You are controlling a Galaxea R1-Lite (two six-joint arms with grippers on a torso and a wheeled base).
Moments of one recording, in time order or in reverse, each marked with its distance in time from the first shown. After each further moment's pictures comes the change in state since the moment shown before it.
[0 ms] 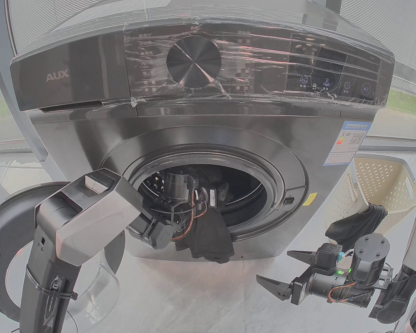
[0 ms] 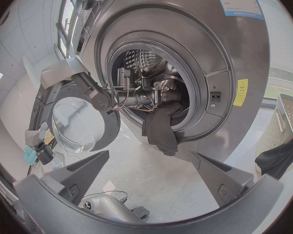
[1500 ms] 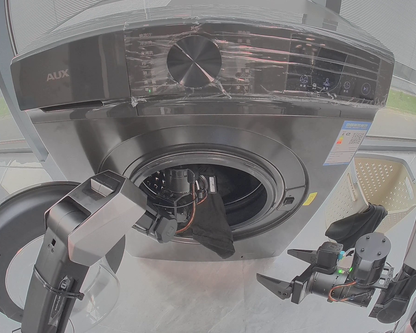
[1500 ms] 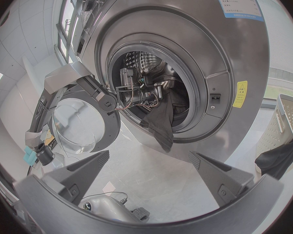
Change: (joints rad) left arm 0.009 0.067 -0.132 -0.063 0.066 0.006; right arm -0.003 -0.007 -0.003 0.000 0.000 0.000
